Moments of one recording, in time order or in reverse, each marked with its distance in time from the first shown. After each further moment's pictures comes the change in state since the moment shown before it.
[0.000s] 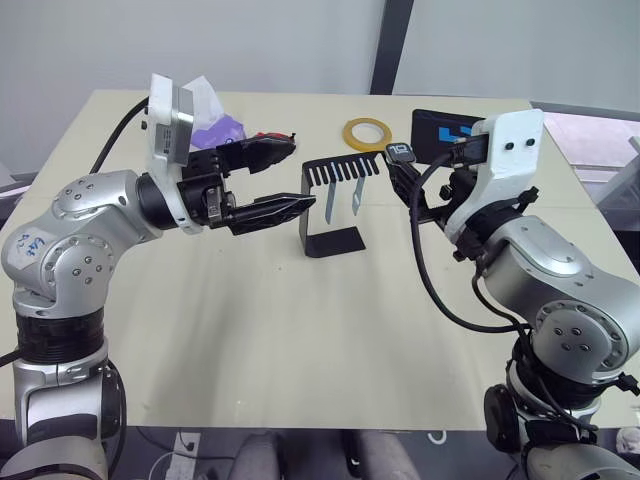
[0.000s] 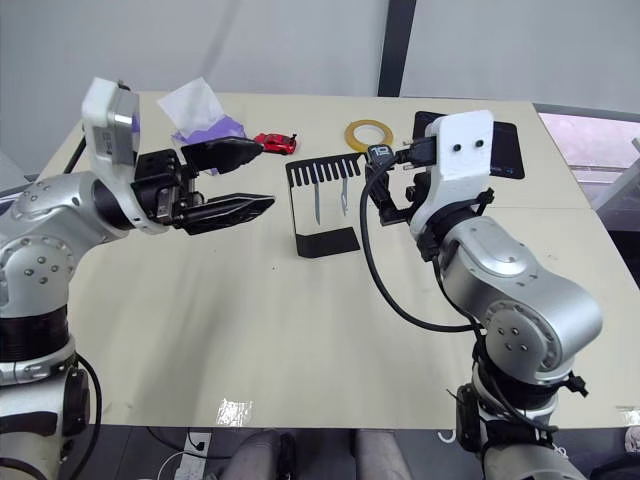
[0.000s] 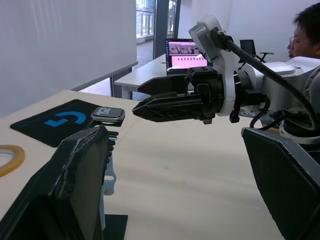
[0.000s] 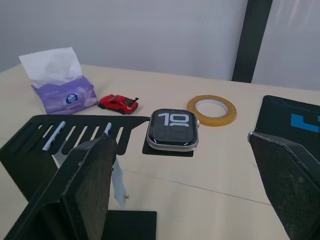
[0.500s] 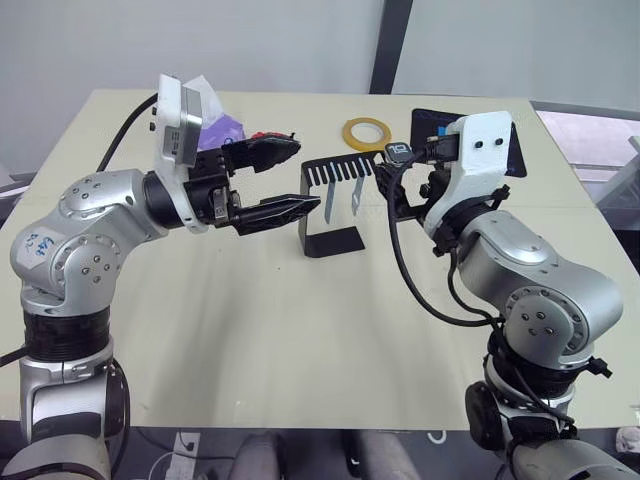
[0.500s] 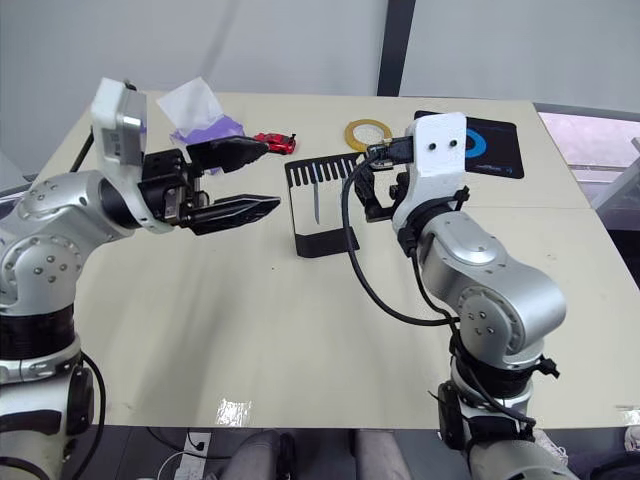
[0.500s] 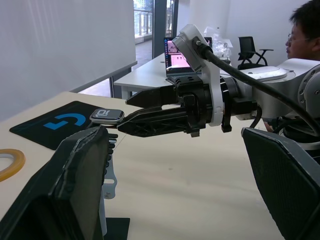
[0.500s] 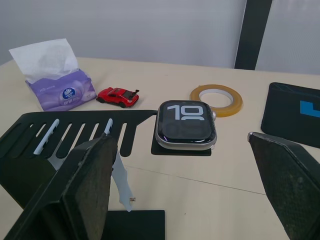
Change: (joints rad) left arm -0.010 -0.012 -0.005 0.001 0.010 -0.003 0.000; right arm -0.031 0.096 0.041 0.067 -0.108 -0.007 0.005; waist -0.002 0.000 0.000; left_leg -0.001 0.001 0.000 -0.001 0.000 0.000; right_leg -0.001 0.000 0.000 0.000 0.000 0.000
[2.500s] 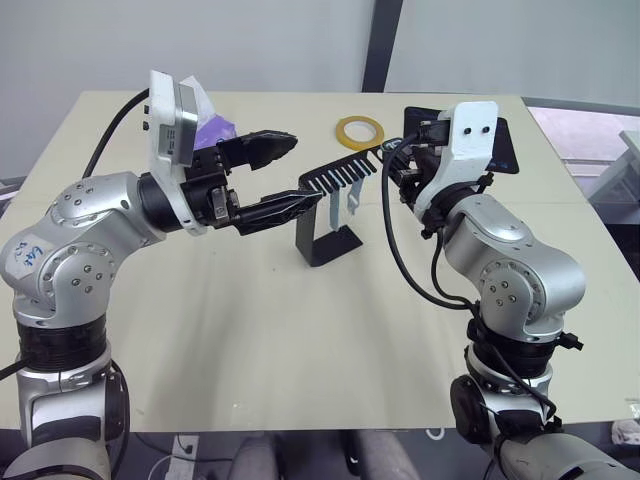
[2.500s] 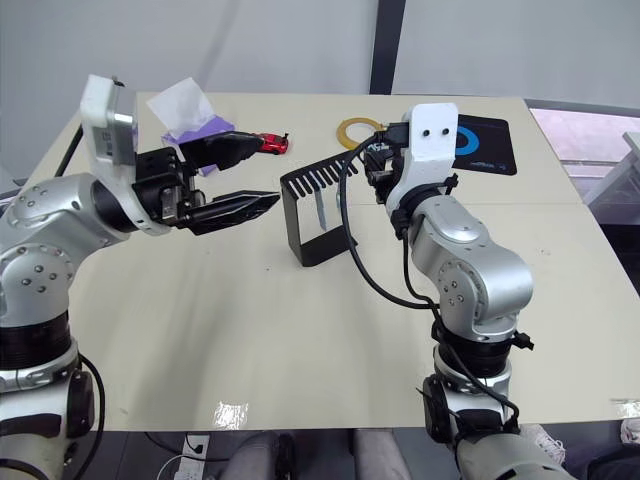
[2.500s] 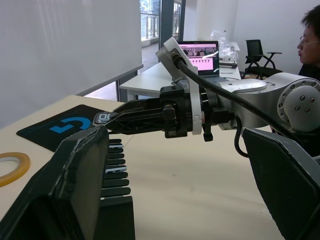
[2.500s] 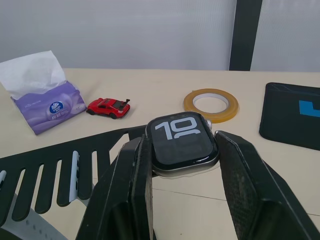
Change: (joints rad) left arm 0.027 -0.007 0.040 -0.080 -0.036 0.040 0.097; right arm -0.042 0.055 0.007 0.179 -0.165 -0.146 0.137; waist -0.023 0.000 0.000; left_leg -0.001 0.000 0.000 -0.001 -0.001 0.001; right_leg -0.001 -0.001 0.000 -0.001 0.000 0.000
